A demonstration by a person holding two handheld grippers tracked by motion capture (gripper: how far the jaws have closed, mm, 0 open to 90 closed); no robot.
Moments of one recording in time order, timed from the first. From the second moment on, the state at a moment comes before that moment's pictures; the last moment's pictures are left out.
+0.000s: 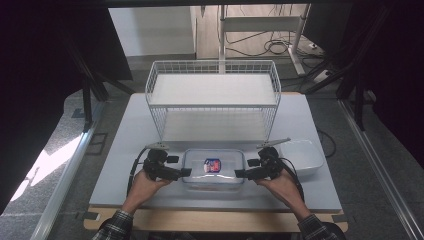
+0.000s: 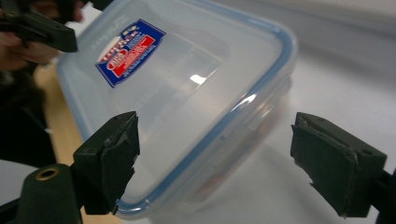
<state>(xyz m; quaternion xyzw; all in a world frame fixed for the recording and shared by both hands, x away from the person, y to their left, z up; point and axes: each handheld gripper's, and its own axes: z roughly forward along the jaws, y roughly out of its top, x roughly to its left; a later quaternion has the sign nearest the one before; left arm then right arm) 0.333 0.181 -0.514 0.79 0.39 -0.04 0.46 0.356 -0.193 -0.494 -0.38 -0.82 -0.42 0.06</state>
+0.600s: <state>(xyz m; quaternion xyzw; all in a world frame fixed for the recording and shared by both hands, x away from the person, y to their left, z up) 0.333 0.192 -0.522 0.74 0.43 -0.16 0.49 0.366 -0.209 -0.503 -0.45 -0.75 -0.44 0.19</state>
